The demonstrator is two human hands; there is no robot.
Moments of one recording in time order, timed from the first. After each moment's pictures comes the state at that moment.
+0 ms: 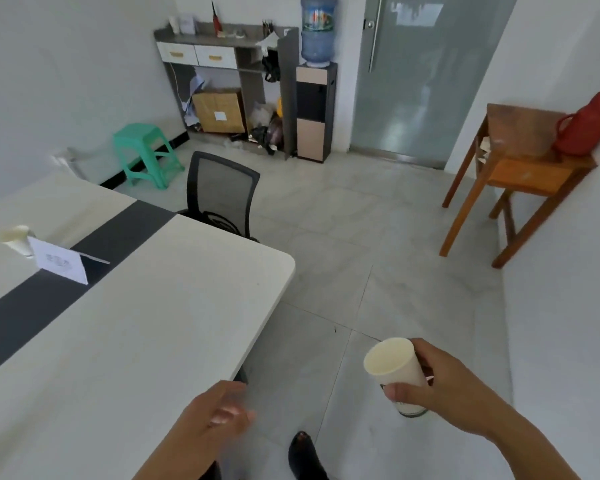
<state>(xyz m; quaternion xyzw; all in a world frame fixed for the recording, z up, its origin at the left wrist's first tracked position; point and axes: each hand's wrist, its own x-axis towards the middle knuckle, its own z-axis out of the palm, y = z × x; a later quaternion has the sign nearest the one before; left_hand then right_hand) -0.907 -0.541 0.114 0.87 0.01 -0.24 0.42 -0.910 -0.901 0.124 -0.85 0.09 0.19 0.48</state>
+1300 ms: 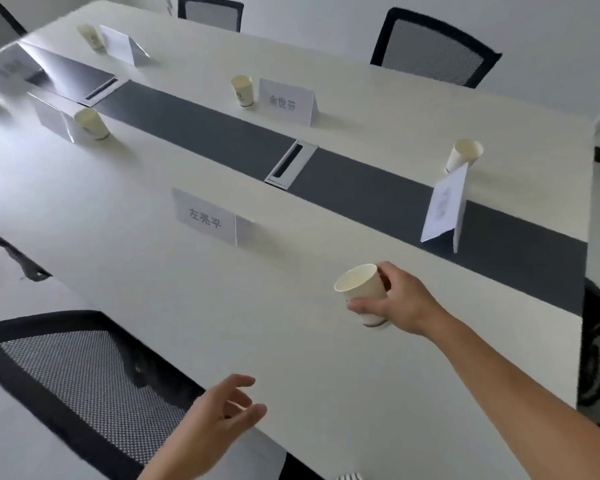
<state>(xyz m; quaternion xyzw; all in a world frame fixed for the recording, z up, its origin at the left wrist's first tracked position) -0.867 -0.492 0.073 0.52 0.66 0.07 0.54 -0.546 -0.368 0.079 -0.66 -0.57 0.46 0.16</state>
